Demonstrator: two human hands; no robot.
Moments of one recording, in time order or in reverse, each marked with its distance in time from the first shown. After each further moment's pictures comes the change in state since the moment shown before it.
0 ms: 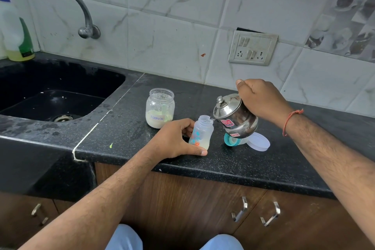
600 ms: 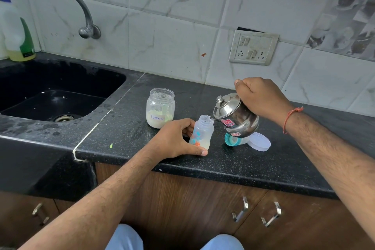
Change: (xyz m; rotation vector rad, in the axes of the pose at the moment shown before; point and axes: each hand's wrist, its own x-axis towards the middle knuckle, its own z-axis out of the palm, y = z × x) left_hand 0.000 0.001 0.000 0.001 -0.007 -0.009; right_hand 0.003 -0.003 -0.002 -0.061 -0.004 -0.042
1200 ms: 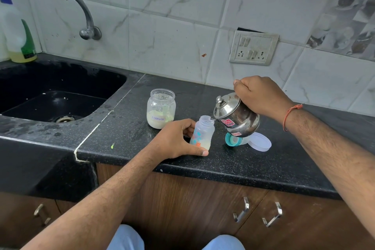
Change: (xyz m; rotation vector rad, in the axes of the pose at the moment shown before) left_hand 0.000 -0.001 0.000 -0.008 0.007 0.017; right_hand 0.005 -0.003 -0.003 -0.046 -0.029 -0.024
